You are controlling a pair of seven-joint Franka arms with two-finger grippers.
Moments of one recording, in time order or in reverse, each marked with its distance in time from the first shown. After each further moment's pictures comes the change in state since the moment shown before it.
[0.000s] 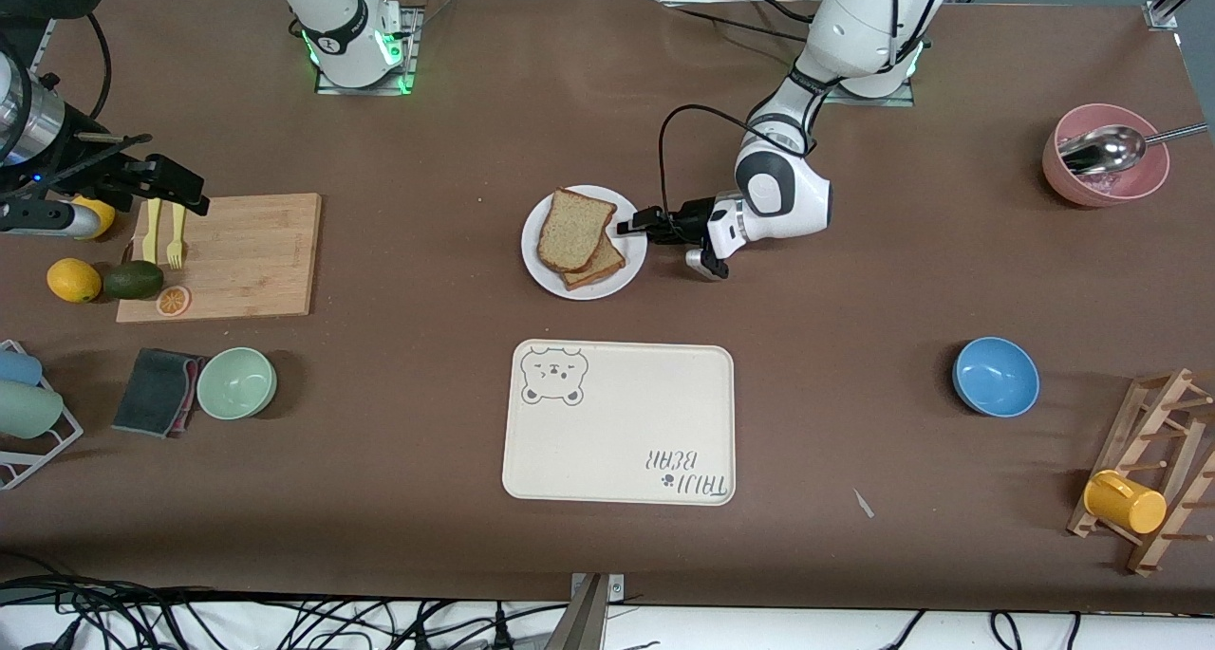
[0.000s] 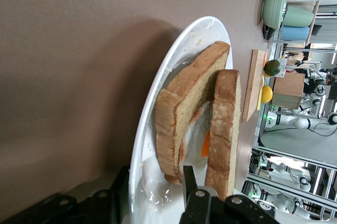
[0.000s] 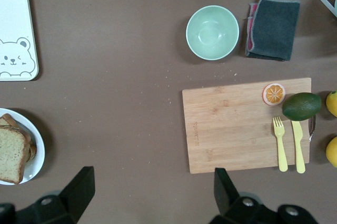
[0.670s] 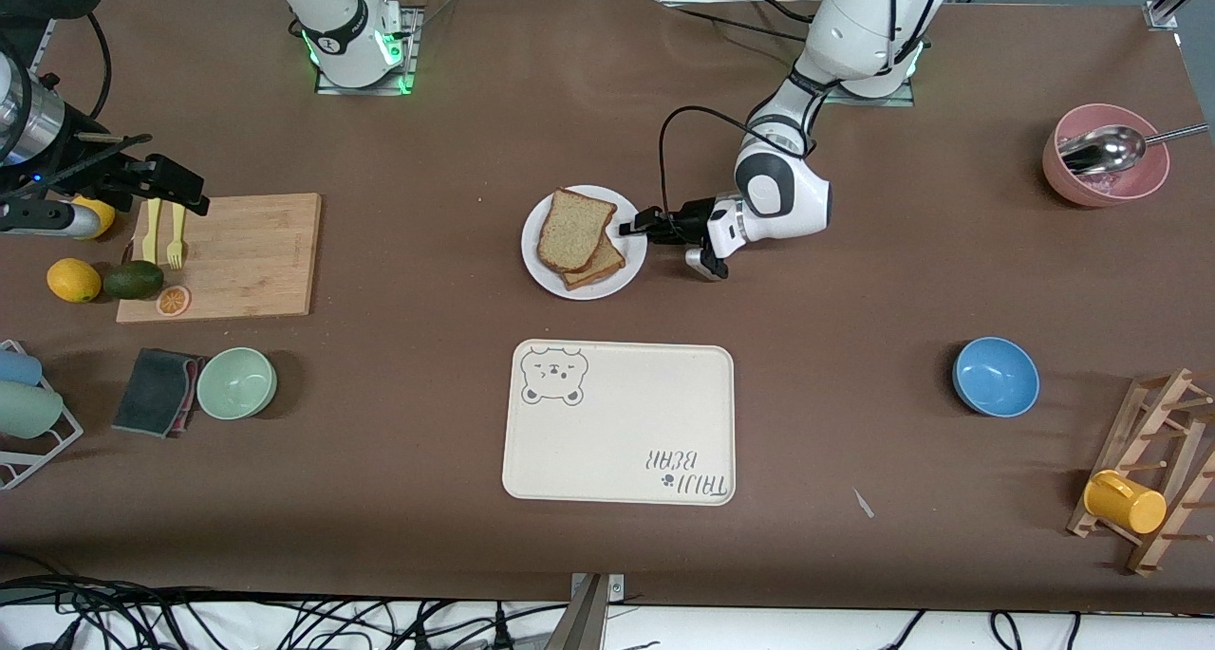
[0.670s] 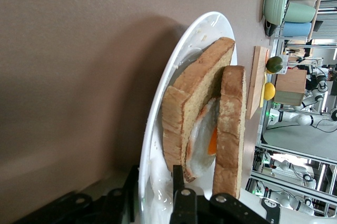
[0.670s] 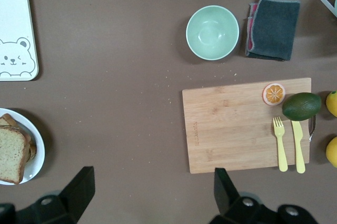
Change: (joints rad) left arm 0.000 0.011 0.000 0.000 0.000 0.000 0.028; right arm 0.000 0.000 0.000 0.000 0.000 0.000 0.000
